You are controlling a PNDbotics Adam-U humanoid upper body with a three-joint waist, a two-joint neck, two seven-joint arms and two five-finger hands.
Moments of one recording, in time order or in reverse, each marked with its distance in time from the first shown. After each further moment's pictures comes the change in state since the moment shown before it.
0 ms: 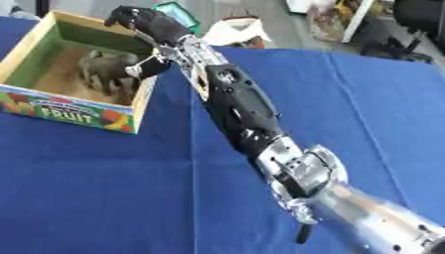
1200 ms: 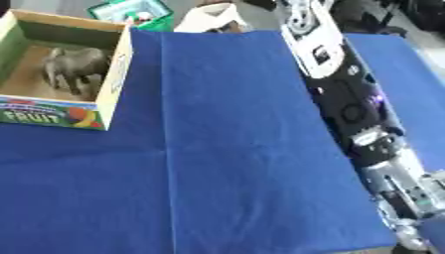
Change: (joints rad) left arm 0.070 0.006 0.059 0.001 -0.010 0.022 0.059; right arm 0.401 -0.274 -0.091 -0.657 -0.899 0.254 -0.183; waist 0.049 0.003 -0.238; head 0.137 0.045
